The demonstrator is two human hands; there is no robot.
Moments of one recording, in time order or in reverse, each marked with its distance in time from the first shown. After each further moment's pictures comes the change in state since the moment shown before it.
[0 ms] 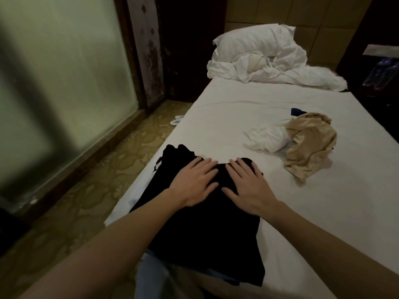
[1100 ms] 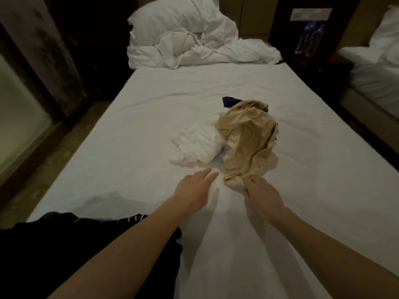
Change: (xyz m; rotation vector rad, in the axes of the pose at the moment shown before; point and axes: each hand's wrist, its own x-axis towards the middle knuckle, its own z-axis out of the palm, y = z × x) left_hand 0.294 0.105 0.129 -0.255 -0.284 0.065; right_hand 0.006 0.298 0.096 0.071 -0.102 0.514
